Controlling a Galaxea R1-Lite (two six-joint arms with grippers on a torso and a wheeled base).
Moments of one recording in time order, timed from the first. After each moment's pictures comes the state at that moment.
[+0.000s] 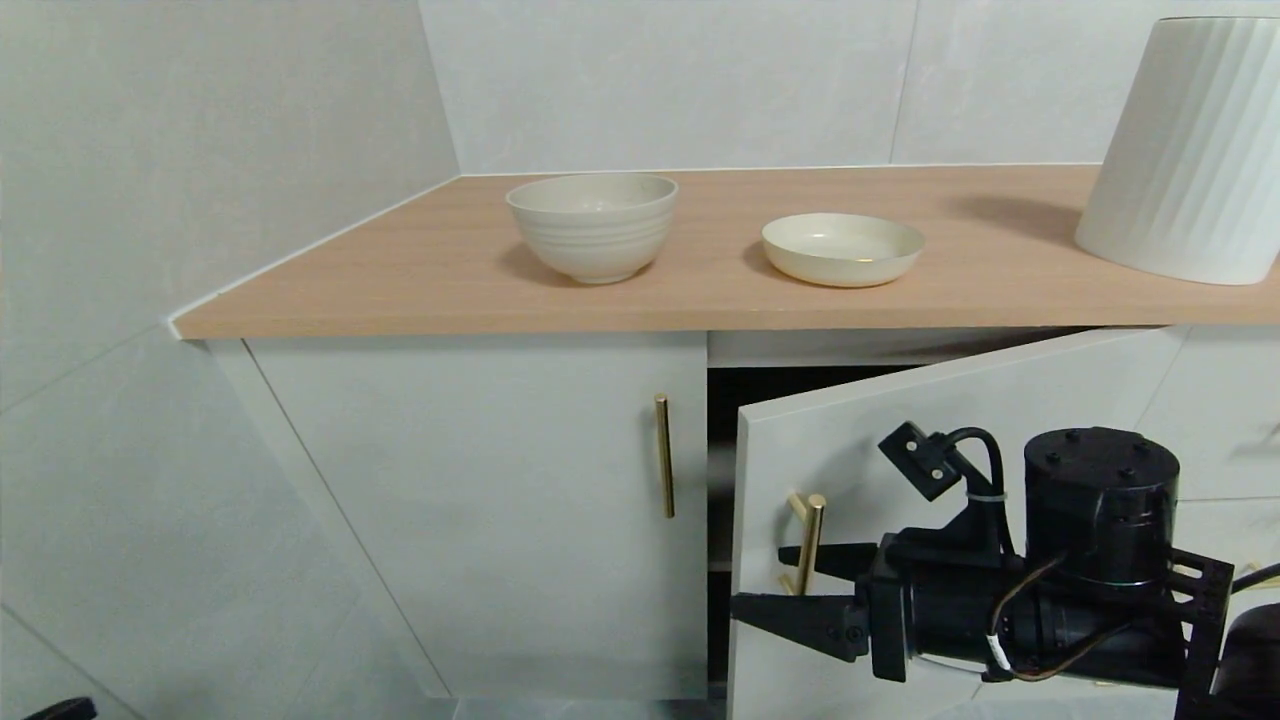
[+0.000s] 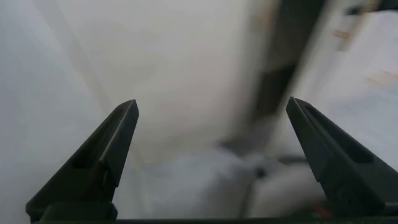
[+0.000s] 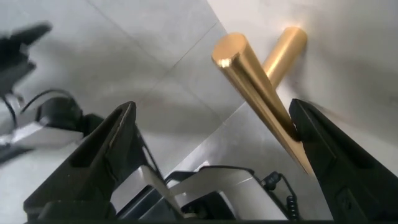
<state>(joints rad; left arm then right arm) -0.02 0.46 -0.31 0.08 -0.38 0.08 0.71 1.73 -0.49 -0.97 0.49 0.42</state>
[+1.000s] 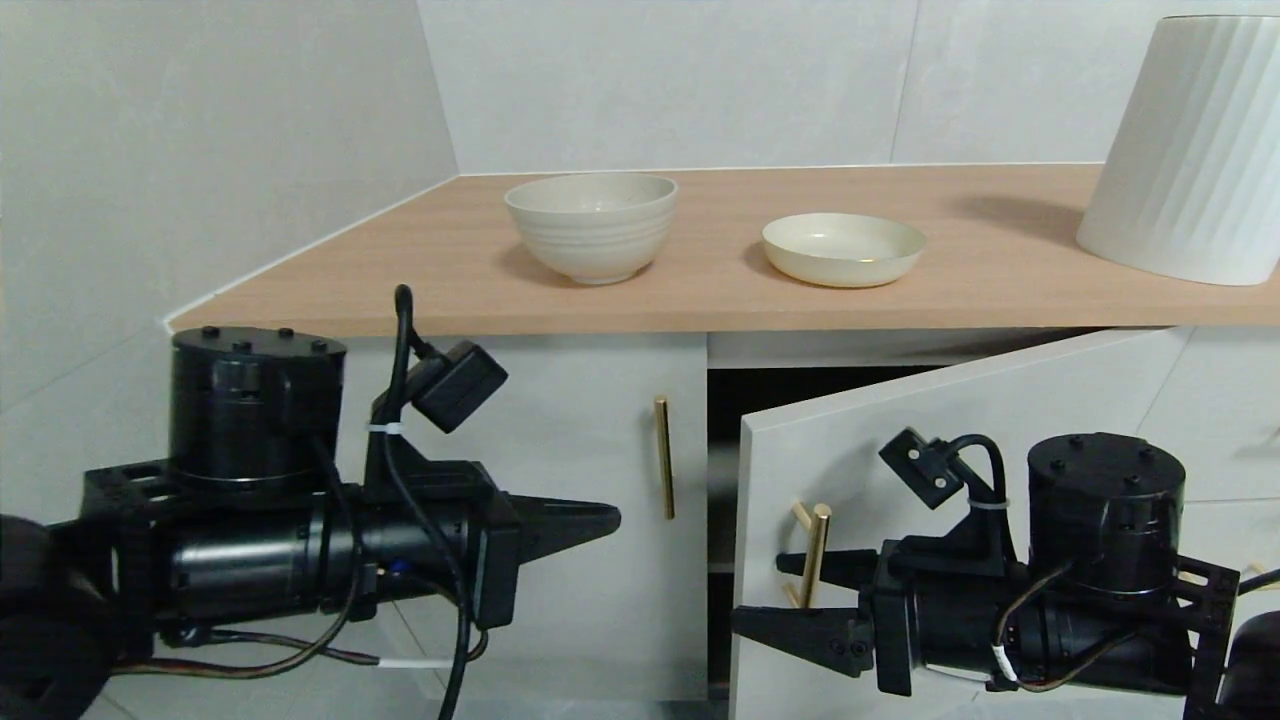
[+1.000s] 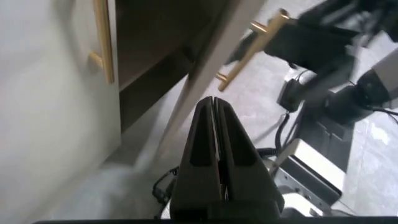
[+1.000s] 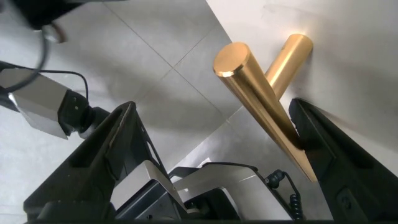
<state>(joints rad) -0.52 1.53 -0.71 -0.39 -0.54 -0.12 0.72 1.72 -0.48 -0.98 0.50 0.41</state>
